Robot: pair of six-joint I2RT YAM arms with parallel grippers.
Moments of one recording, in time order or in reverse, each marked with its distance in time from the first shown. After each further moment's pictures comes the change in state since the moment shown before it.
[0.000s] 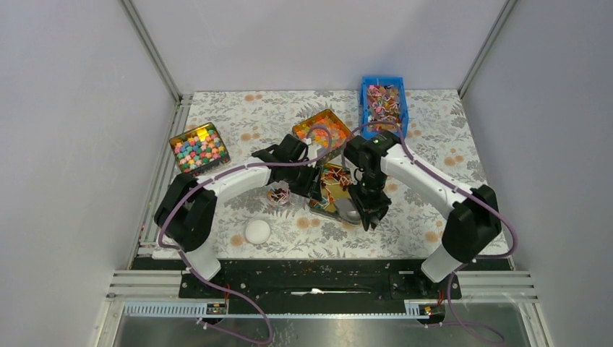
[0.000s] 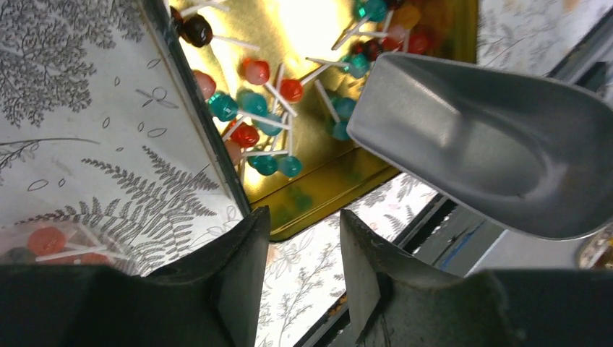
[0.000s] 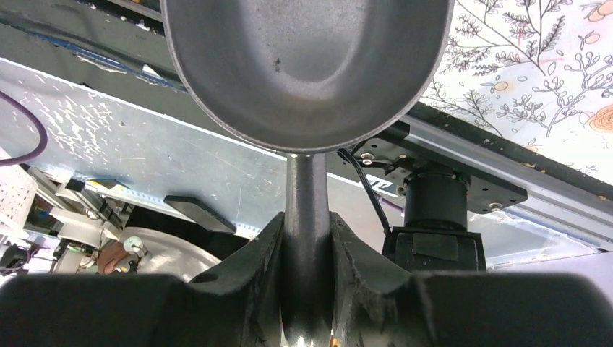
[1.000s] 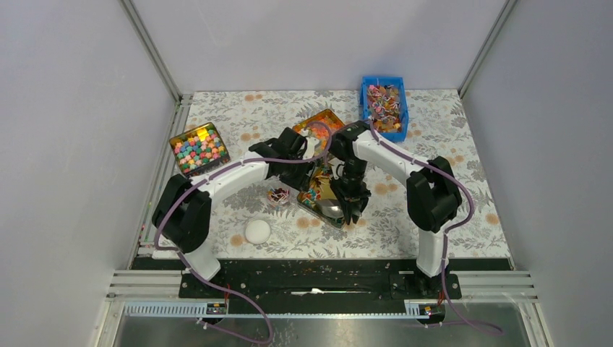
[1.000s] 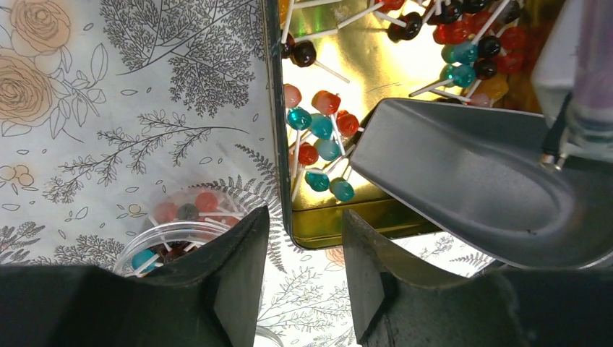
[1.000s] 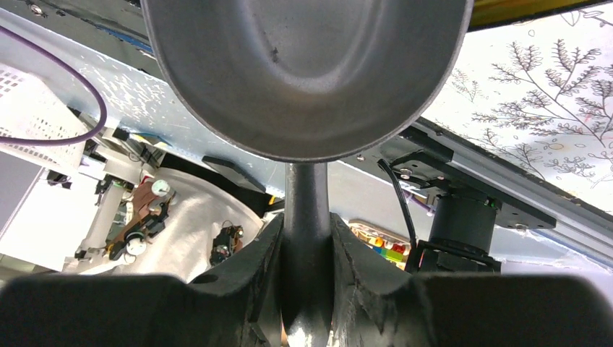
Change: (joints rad) left arm -0.002 -0.005 0.097 -0.161 -0.293 0.192; right arm -0.012 0.348 0.214 -0.066 -0.164 -0.102
